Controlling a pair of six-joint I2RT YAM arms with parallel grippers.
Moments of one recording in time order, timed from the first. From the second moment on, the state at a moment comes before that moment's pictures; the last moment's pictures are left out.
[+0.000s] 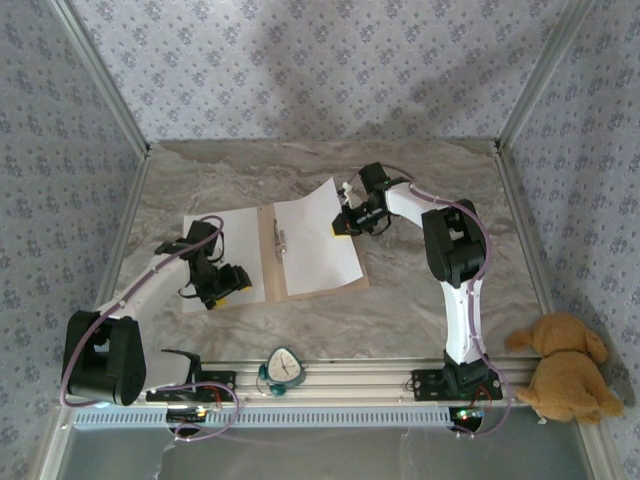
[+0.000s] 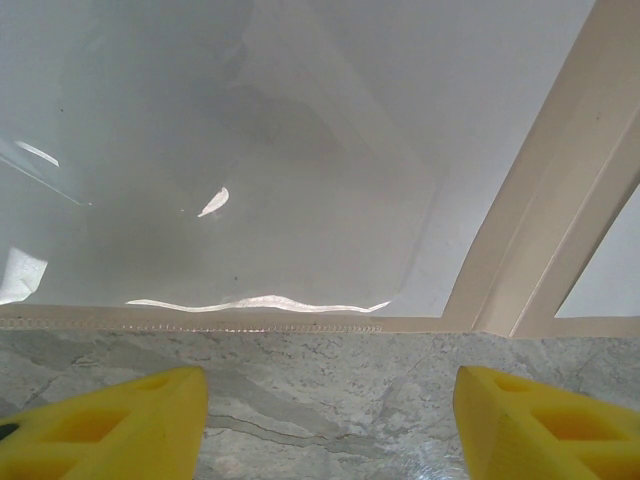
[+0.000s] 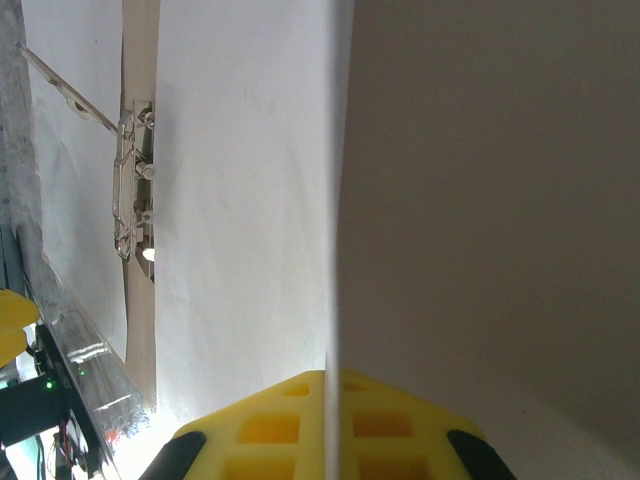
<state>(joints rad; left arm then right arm) -0.22 1.27 0.74 -0.87 0.27 -0.65 0.37 2.16 1.56 -0.64 -0.73 0.14</state>
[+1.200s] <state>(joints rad) -0.22 1.30 0.81 -0.79 0.26 -0.61 0.32 2.08 1.65 -0.90 -0.56 0.05</state>
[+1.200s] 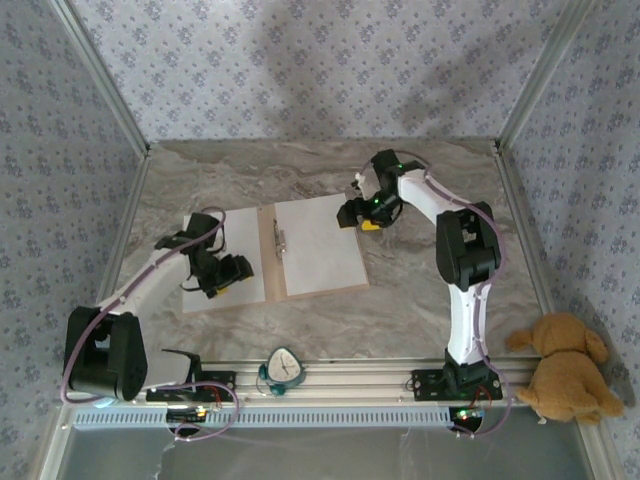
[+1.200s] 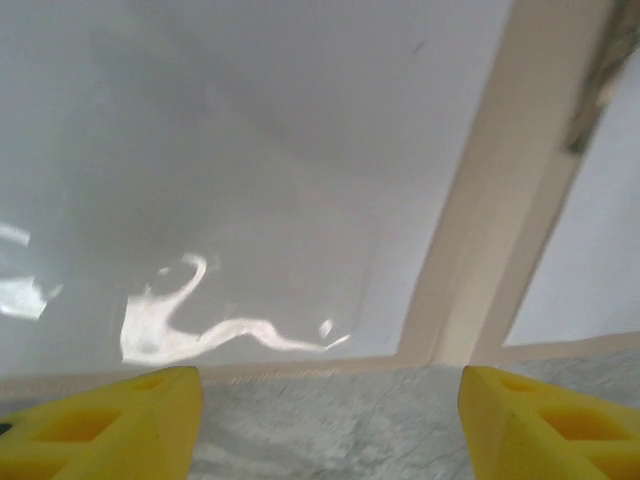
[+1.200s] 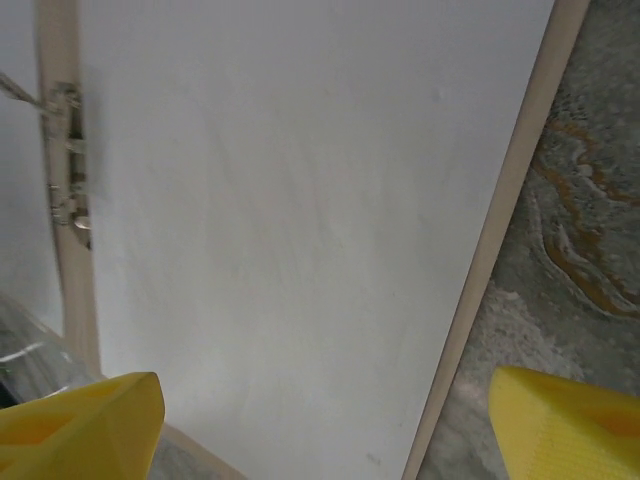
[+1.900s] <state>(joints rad) -0.22 1.51 0.94 -0.61 0.28 -0.57 0.50 1.94 1.30 -0.47 -0.51 0.46</state>
